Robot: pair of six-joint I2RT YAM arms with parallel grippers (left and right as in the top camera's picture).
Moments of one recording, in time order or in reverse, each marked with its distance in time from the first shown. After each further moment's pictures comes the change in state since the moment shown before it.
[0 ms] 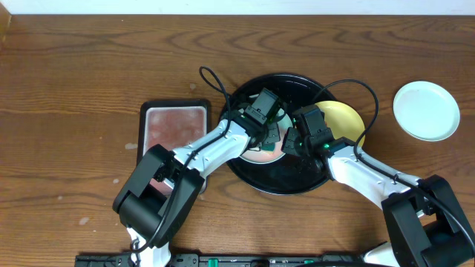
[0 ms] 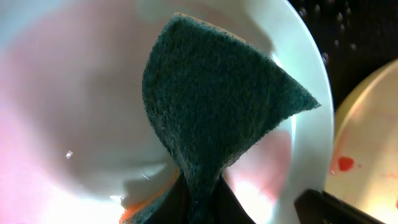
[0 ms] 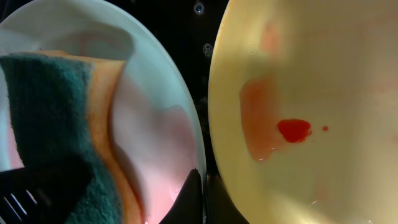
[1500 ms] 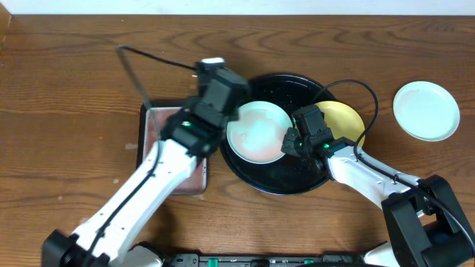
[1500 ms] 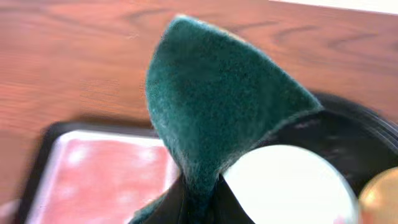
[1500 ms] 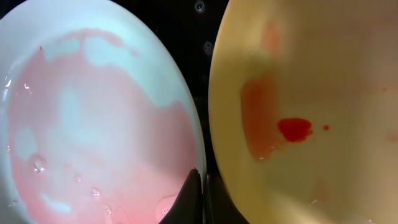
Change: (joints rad) left arm 0.122 -0.481 -0.010 -0.180 -0.455 0.321; right arm 0.000 0.000 0.000 -0.004 -0.003 0.000
